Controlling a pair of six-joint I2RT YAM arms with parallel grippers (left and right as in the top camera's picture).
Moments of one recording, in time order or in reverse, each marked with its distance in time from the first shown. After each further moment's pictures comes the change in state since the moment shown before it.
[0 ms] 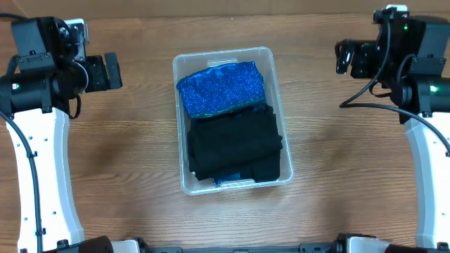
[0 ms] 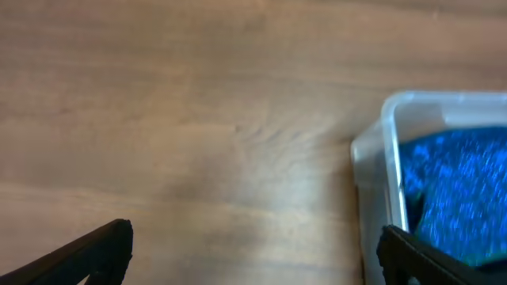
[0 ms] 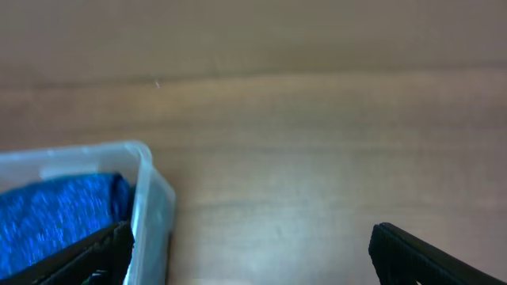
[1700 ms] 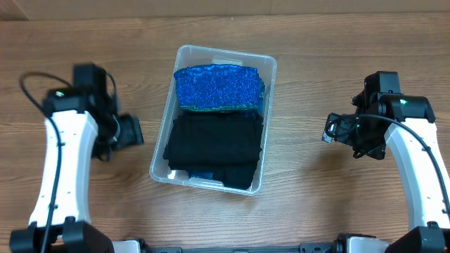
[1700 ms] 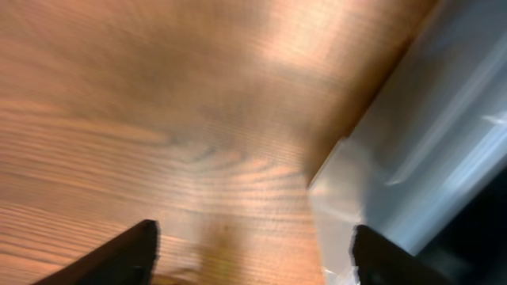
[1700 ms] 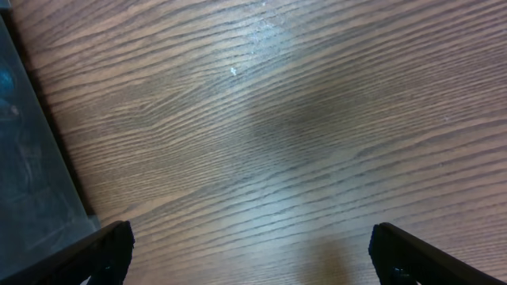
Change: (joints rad) left arm -0.069 0.002 -0.378 -0.246 -0.070 -0.223; right arm -0.002 0.000 -0.326 -0.434 0.071 0.240
